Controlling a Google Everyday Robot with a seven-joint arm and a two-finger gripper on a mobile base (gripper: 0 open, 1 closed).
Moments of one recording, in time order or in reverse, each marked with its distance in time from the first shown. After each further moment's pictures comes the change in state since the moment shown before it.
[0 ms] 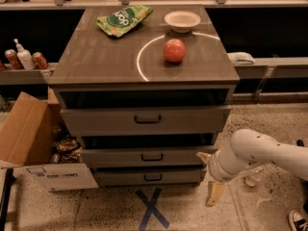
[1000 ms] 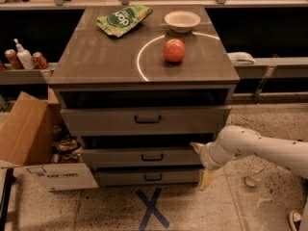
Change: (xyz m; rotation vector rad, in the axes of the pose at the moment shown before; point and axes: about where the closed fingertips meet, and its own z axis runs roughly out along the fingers) arm 0.008 -0.068 0.044 0.096 0.011 -0.084
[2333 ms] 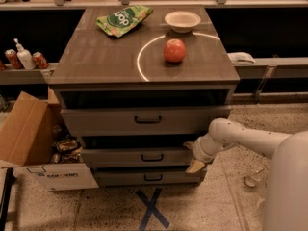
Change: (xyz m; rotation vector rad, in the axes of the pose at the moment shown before) arm 0.003 -0.040 0.052 -0.056 -0.026 -0.014
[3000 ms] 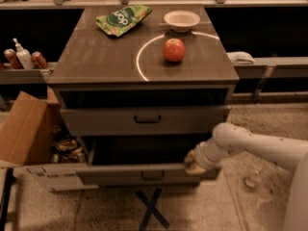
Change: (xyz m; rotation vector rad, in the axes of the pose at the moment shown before) arm -0.018 0.031 -0.022 0.002 -0.017 -0.055
